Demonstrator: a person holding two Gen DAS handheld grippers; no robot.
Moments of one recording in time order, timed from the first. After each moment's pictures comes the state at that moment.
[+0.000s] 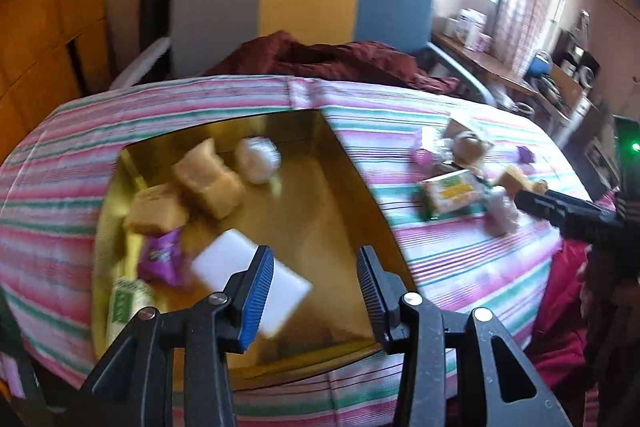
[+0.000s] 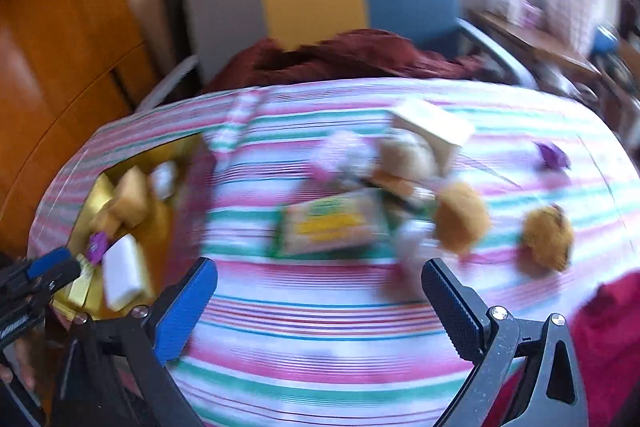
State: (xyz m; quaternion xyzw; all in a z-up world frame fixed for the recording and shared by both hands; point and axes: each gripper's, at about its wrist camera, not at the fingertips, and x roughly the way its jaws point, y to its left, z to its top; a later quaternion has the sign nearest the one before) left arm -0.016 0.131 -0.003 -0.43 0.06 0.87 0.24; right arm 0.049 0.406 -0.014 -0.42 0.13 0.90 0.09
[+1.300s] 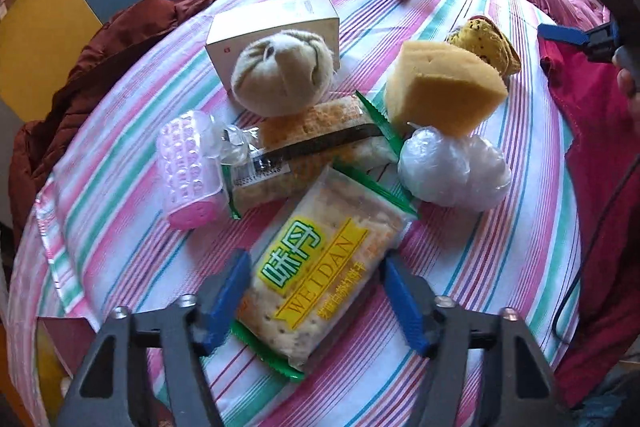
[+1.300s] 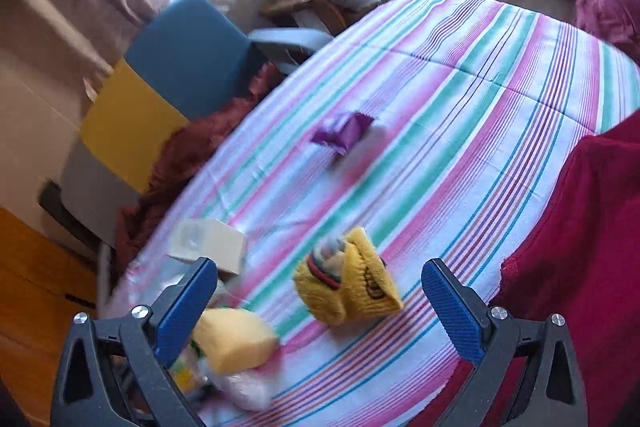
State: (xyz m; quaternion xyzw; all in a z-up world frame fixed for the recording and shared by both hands) left arm -0.060 0.387 -0.094 -0.44 0.36 0.68 0.47; right arm 0.103 0.628 -0.043 -0.32 0.40 0.81 0.28
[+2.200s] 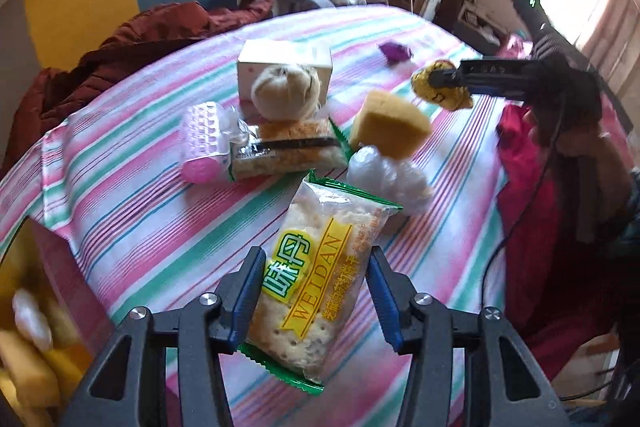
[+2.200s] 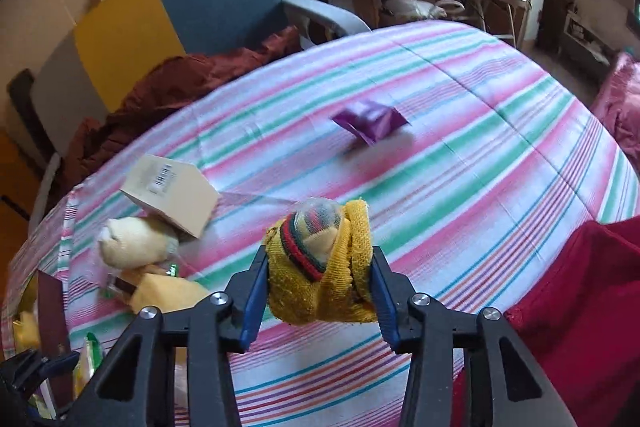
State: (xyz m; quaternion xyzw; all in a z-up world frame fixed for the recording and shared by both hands) left arm -0.036 0.329 -0.051 -0.45 0.21 0.72 0.48; right arm 0.059 0.608 -0.048 -0.40 0.25 0.84 0.28
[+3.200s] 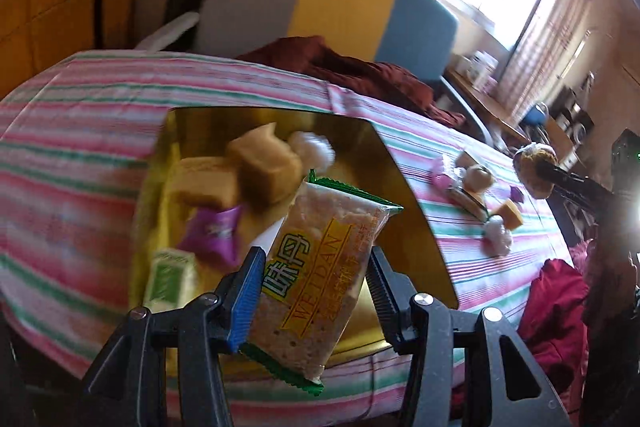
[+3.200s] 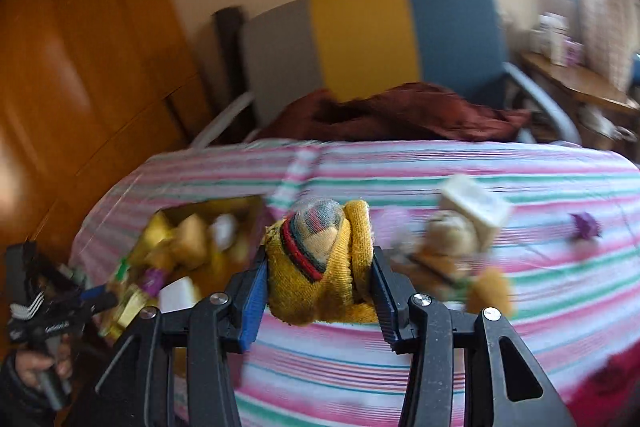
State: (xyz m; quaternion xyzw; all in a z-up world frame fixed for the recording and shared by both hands) left arm -0.033 0.026 -0.014 -0.44 -0.06 0.86 0.23; right arm 0.021 0.376 0.043 -0.35 0.12 0.93 -0.04
